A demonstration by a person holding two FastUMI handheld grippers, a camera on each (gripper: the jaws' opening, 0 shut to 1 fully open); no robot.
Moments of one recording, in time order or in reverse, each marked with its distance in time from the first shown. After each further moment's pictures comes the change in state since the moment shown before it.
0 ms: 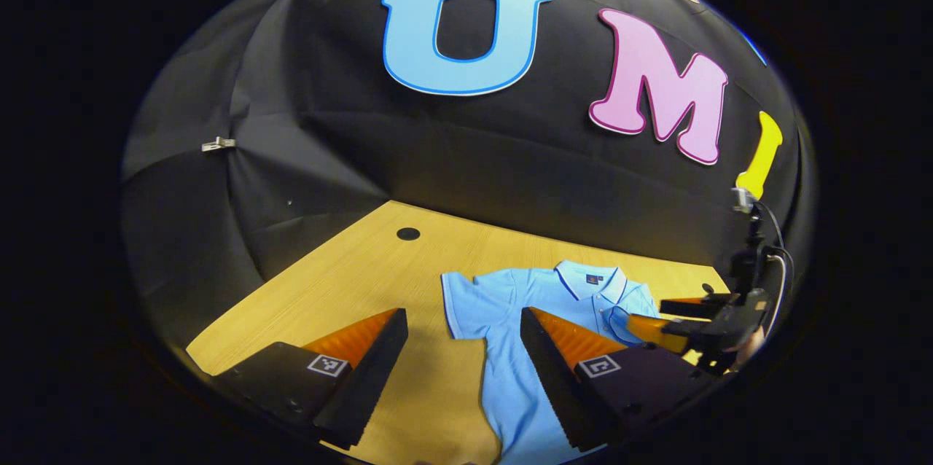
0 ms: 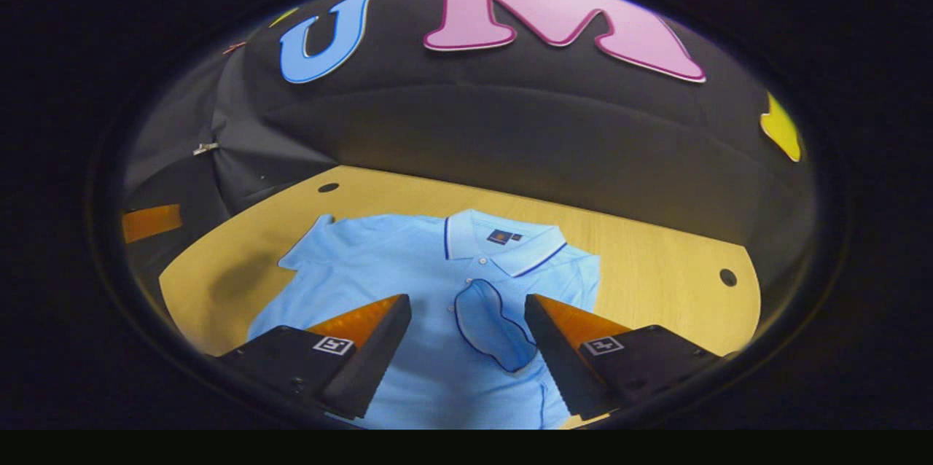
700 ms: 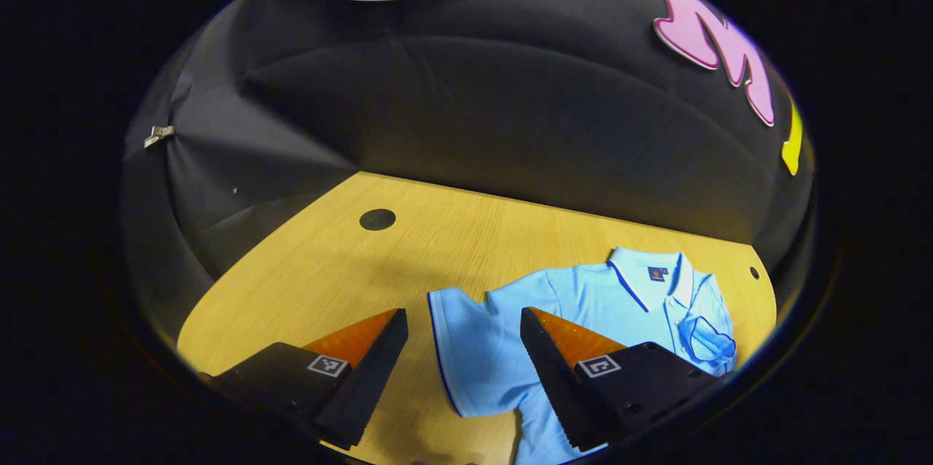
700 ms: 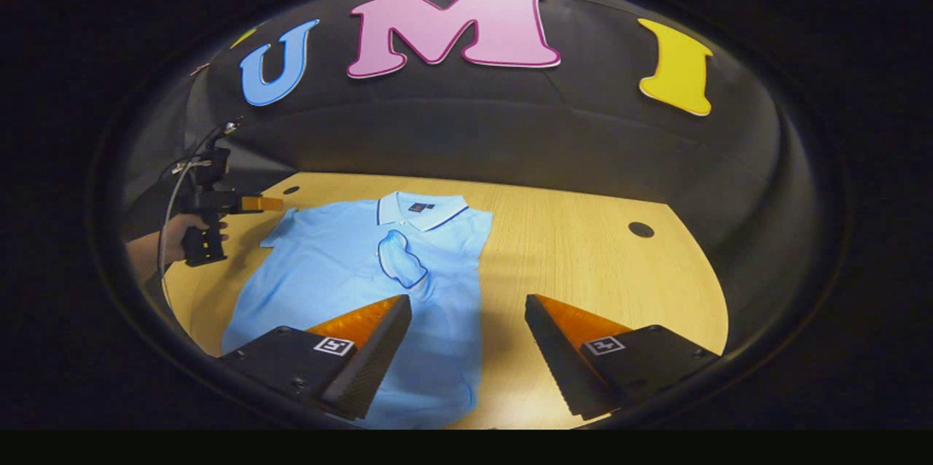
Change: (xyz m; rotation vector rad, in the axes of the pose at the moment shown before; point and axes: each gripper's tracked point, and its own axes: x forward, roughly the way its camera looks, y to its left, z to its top) left arm 0.197 0.007 -0.034 0.015 0.139 -0.003; right arm -0.116 -0.089 -0.059 0.086 0.022 -0.152
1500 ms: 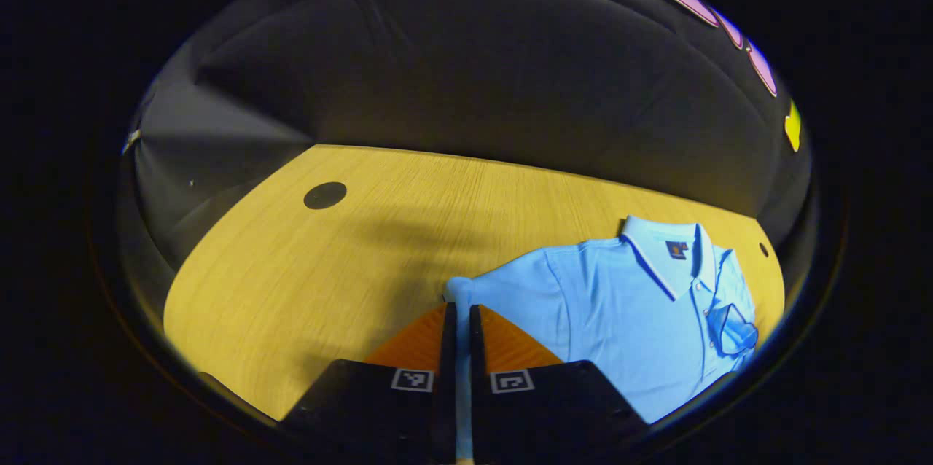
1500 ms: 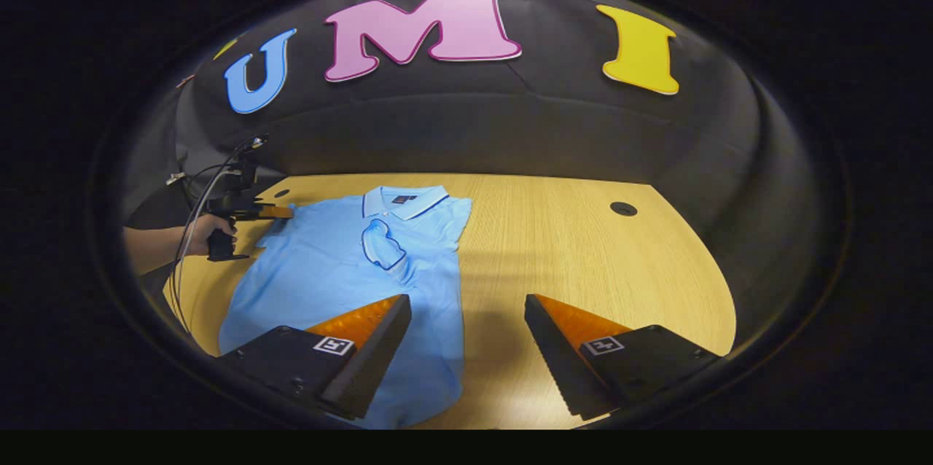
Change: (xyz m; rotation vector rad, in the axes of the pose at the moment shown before) left arm 0.049 -0.027 -0.027 0.050 0.102 -0.071; right arm -0.007 -0.019 -0.020 0.086 -0.015 -0.025
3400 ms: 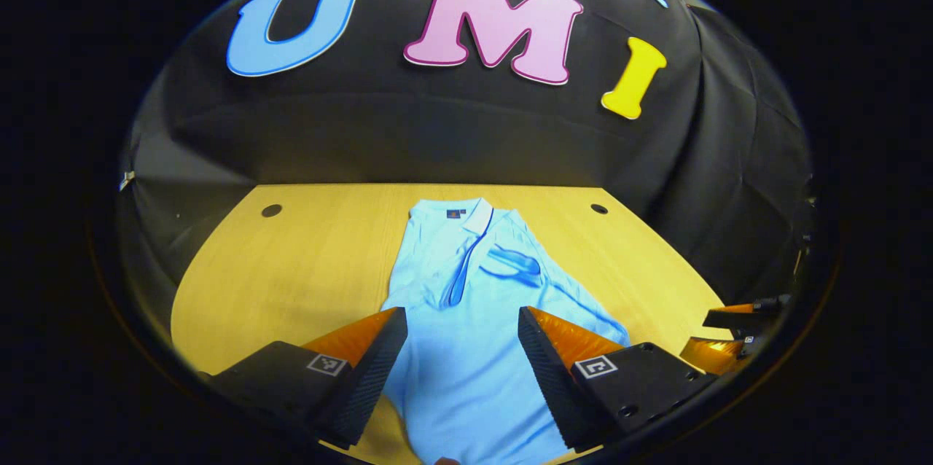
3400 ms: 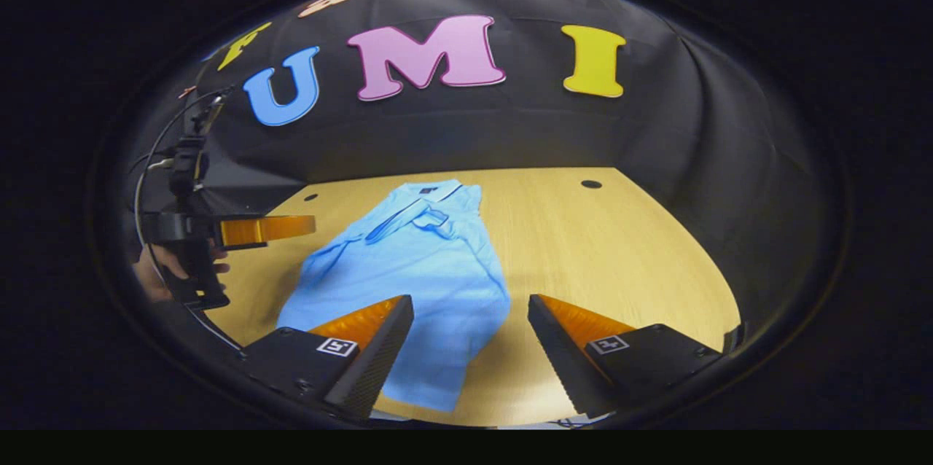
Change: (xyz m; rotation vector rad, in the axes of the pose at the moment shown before) left arm -0.311 -0.154 -0.098 0.204 -0.061 -0.299; right arm -0.161 0.067 -0.073 0.089 -0.023 -0.031
